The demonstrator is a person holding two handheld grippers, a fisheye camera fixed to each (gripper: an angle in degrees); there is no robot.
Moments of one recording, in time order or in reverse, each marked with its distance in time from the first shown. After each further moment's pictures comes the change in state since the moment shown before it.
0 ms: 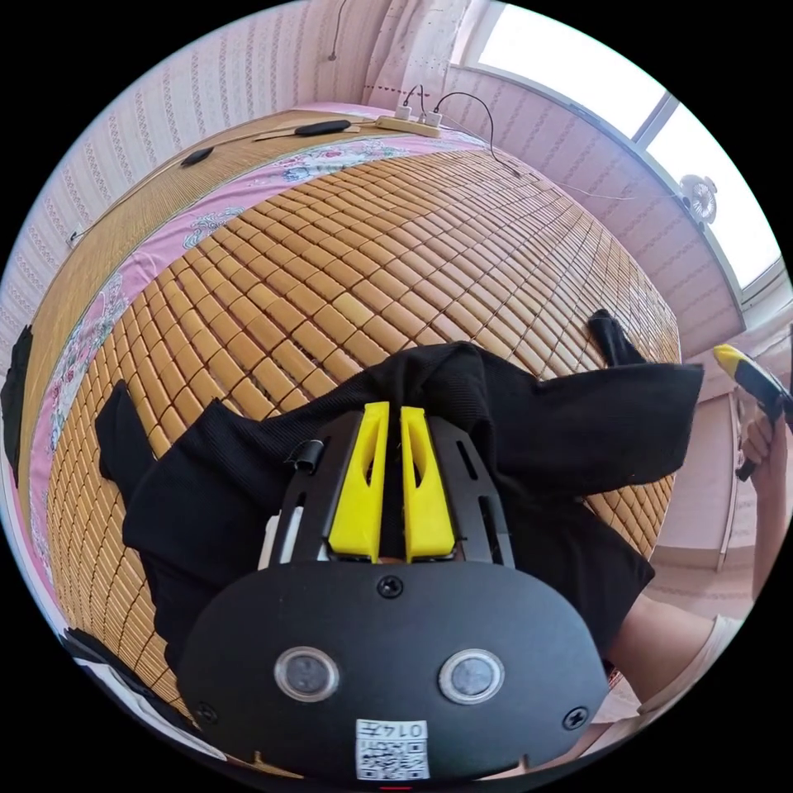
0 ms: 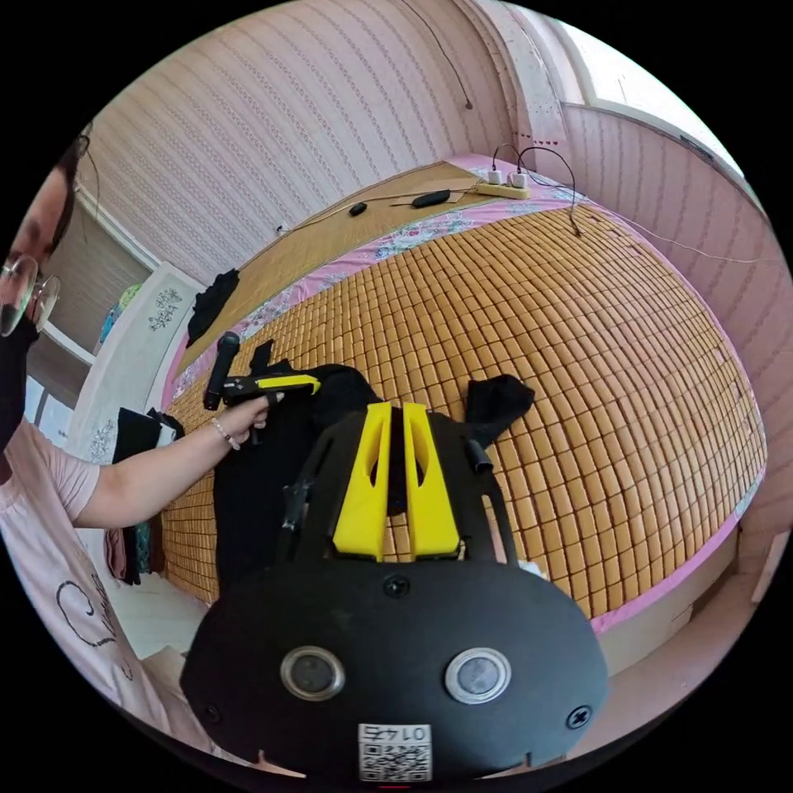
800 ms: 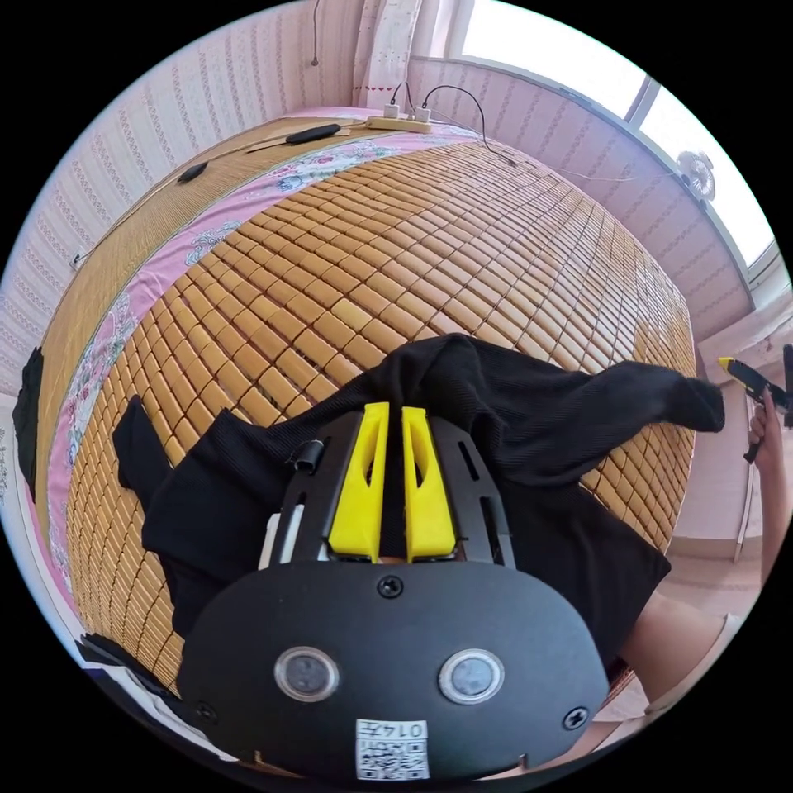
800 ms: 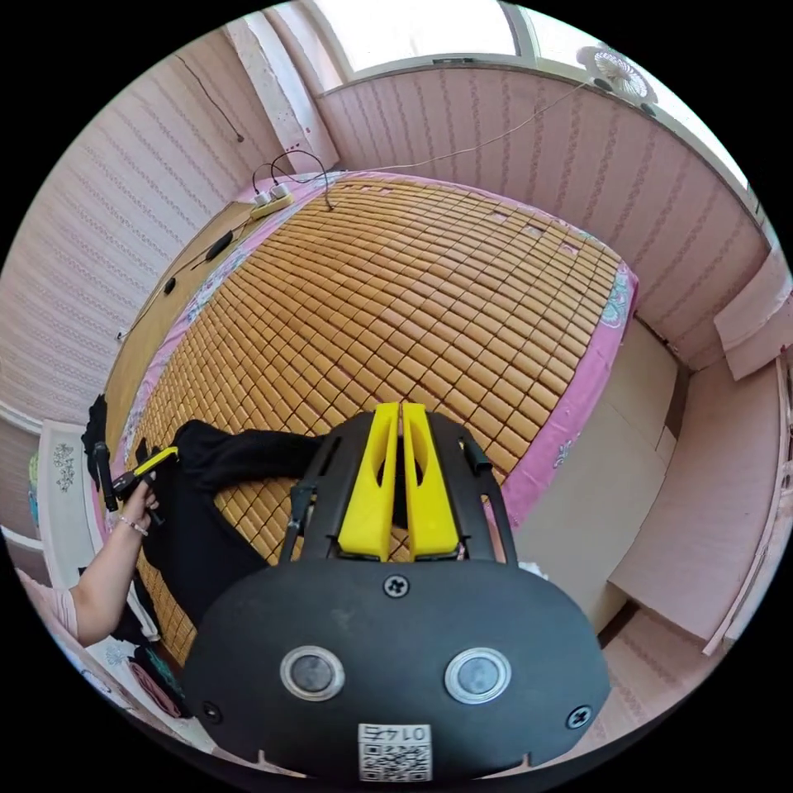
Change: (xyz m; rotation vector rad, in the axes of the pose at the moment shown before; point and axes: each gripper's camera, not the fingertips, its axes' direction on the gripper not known) left arm 0.007 -0.032 0.071 -0.010 -0.065 0.049; right arm 0.154 0.072 -0.114 0.036 0.330 0.520
